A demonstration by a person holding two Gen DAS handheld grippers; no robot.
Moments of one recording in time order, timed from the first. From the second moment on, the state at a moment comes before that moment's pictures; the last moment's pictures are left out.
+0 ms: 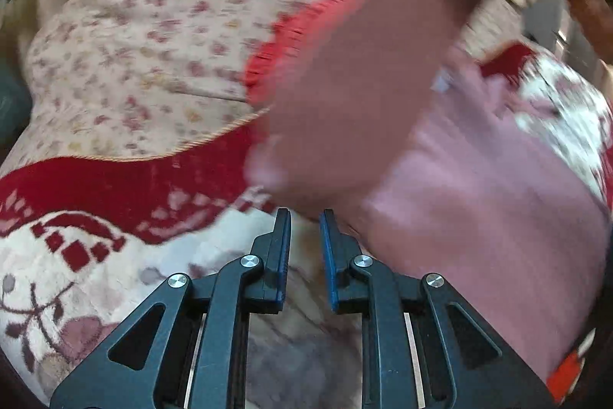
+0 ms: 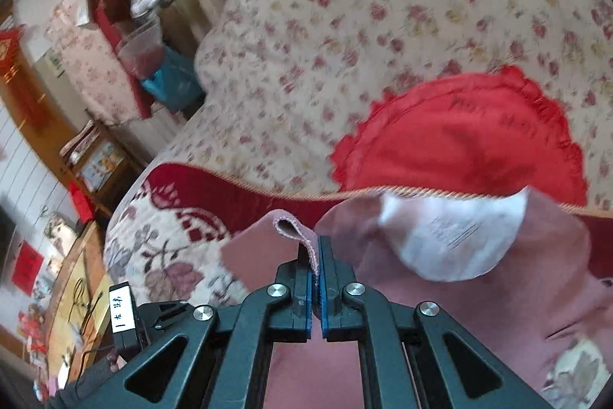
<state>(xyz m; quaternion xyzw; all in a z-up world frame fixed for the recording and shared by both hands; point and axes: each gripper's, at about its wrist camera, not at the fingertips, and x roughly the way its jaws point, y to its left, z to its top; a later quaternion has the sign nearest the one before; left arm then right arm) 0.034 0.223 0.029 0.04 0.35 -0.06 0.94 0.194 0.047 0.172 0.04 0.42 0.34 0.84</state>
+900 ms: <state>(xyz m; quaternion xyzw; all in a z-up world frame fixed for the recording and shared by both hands) 0.195 0.199 -0.008 0.00 0.50 -0.15 0.85 0.198 -0.166 0.060 0.12 0.44 0.07 0.89</state>
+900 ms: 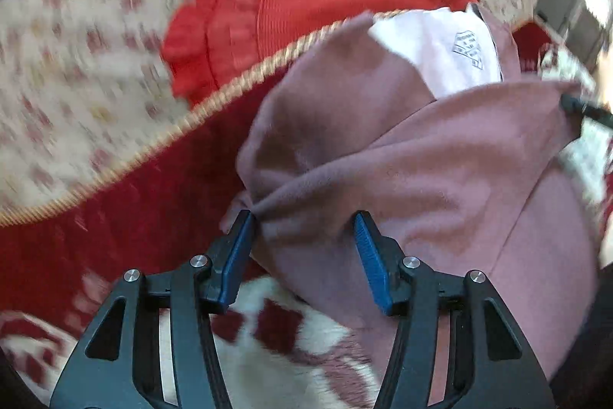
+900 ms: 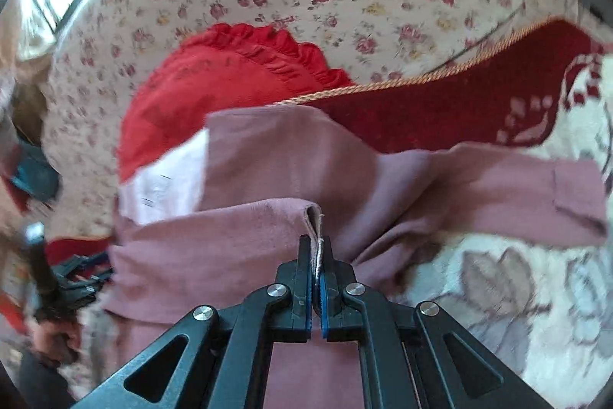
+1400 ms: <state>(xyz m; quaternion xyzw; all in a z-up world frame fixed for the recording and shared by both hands) 0.172 0.228 0.006 -0.04 0.46 -0.05 0.89 0.222 -0.169 0.042 0.06 0.44 0.04 0.89</state>
